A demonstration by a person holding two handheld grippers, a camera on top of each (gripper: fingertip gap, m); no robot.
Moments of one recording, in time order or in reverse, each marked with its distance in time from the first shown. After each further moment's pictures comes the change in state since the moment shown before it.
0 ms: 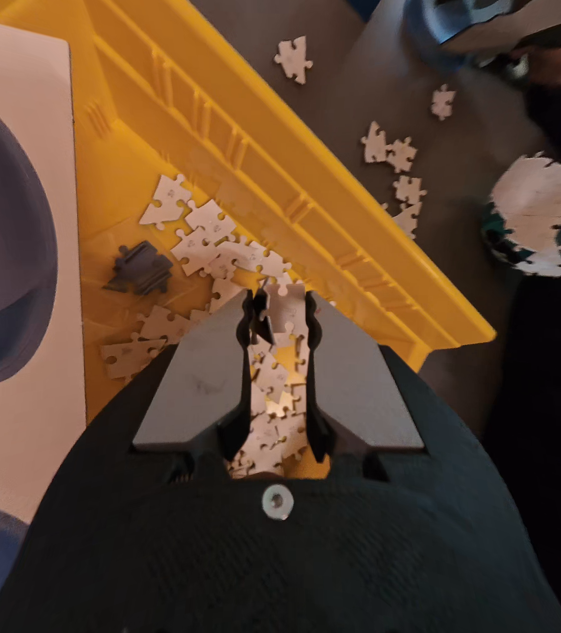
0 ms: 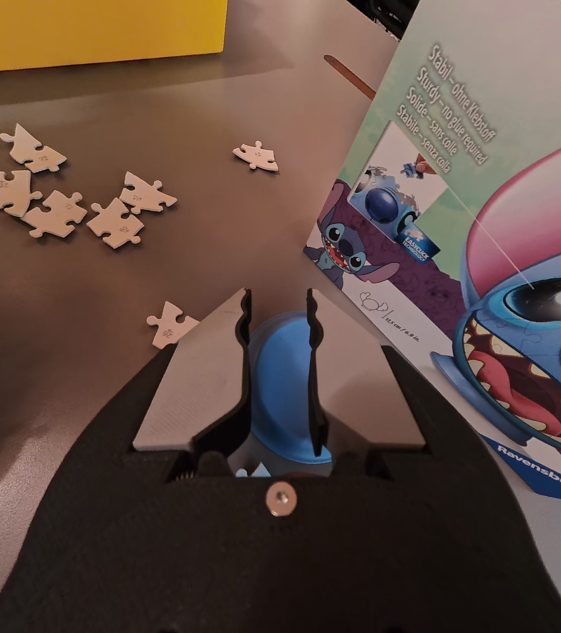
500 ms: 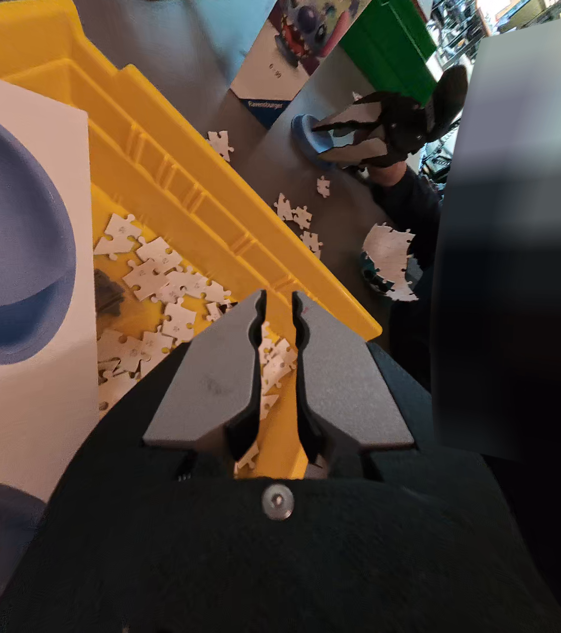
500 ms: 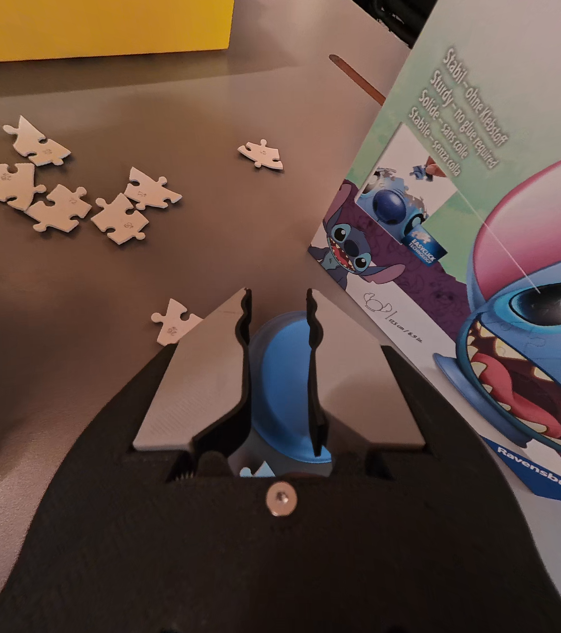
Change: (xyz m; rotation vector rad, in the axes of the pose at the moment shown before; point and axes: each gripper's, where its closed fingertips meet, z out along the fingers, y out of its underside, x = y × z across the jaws) left arm 0.020 -0.023 -0.042 0.188 0.312 -0.116; right arm -0.003 0.000 0.000 -0.004 -0.001 -0.020
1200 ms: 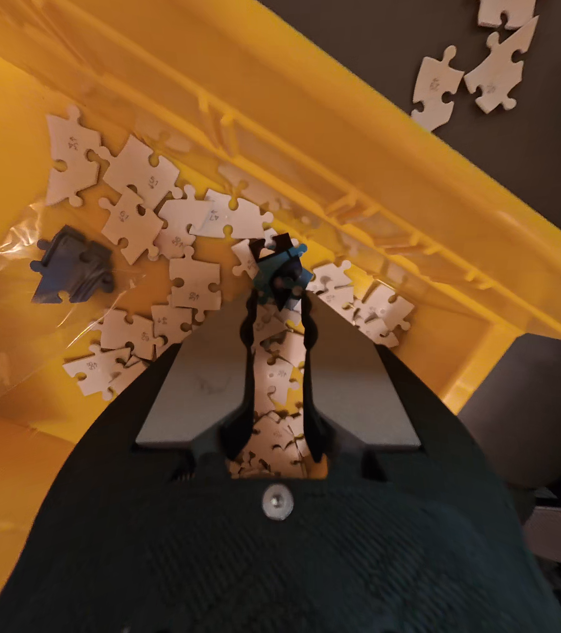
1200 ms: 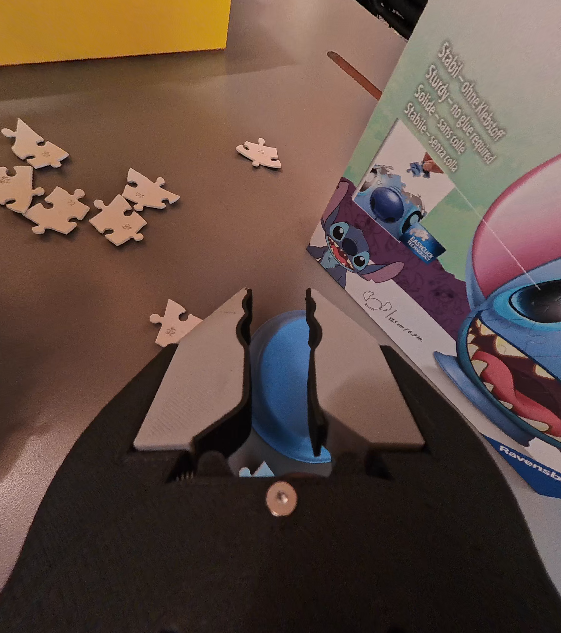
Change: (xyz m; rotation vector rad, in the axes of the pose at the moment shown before) left arm -0.050 0.081 0.063 -0.520 -0.461 0.320; right arm 0.001 0.000 0.001 -0.003 -0.003 0.013
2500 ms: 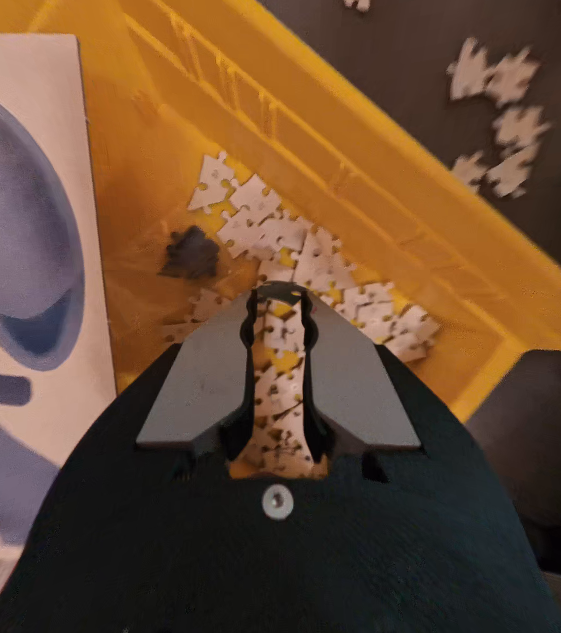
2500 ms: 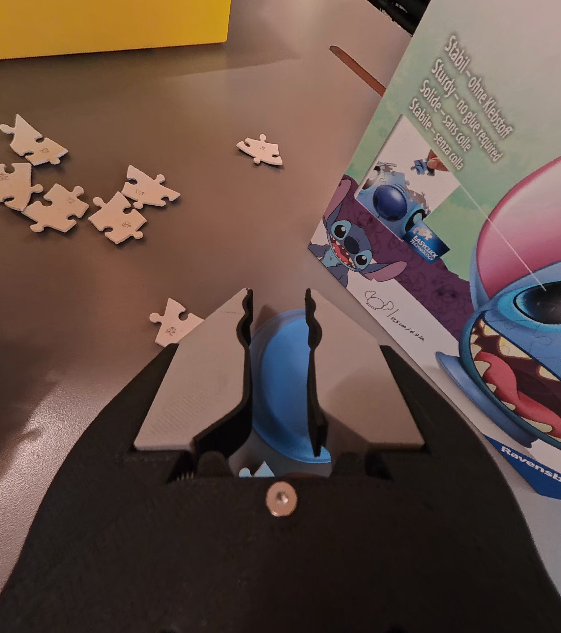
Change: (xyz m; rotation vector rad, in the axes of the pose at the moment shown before) left arm -0.041 -0.014 -0.045 0.160 -0.111 -0.120; right arm -0.001 0.001 0.001 -0.010 -0.004 -0.001
